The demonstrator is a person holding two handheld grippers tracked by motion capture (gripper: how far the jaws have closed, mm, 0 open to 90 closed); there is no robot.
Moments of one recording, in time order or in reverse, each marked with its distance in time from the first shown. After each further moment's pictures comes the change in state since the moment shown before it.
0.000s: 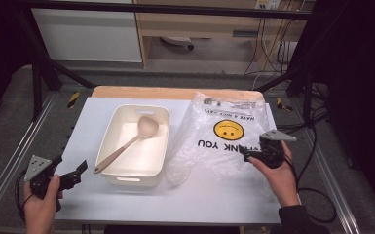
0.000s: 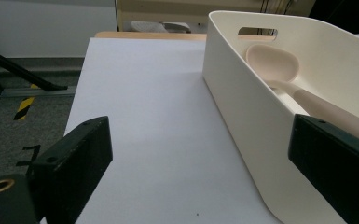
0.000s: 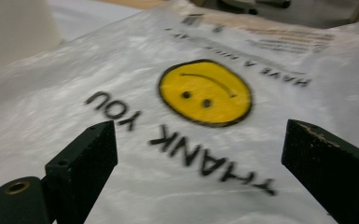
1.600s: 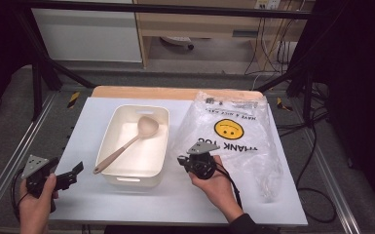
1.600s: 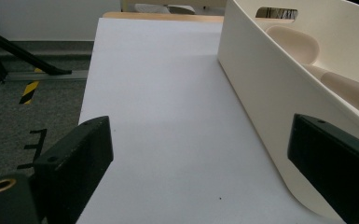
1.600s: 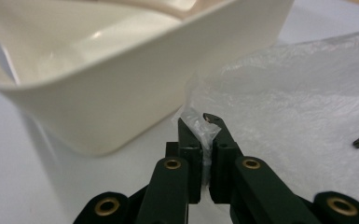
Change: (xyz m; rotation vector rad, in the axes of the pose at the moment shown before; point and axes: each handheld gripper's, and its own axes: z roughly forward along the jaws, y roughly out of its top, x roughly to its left) left arm 0.016 -0.004 0.003 0.064 0.013 -0.010; right arm 0.165 0.021 0.059 0.024 0.350 -0.171
